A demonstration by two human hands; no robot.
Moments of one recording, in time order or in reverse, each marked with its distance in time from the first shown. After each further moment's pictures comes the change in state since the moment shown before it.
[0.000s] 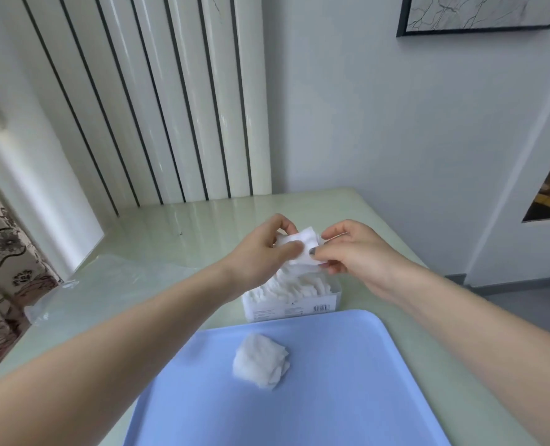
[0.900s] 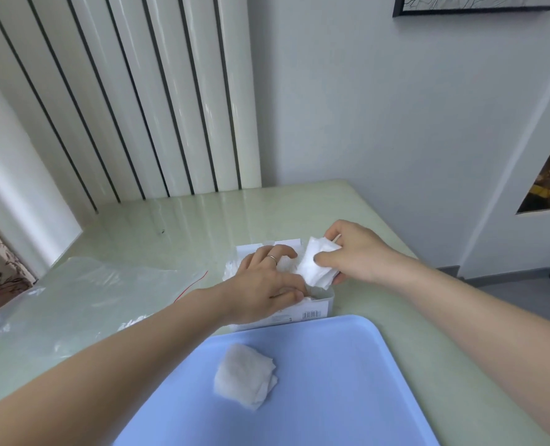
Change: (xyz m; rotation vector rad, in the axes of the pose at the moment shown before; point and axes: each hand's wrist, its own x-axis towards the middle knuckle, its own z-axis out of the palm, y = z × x) left_hand 0.031 -0.068 0.022 0.850 -0.321 0.292; right_hand 0.050 0.022 -0.024 -0.545 0.012 -0.027
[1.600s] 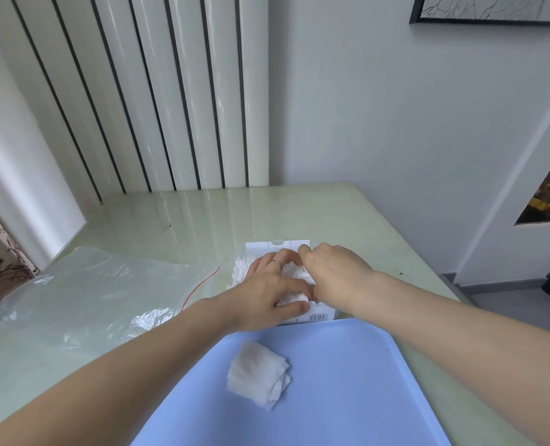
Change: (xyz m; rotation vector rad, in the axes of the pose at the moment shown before) left_hand -0.013 -0.017 0.016 -0.138 0.118 0.065; right_hand -0.007 -0.036 0.047 -0.964 -0.084 -0.334
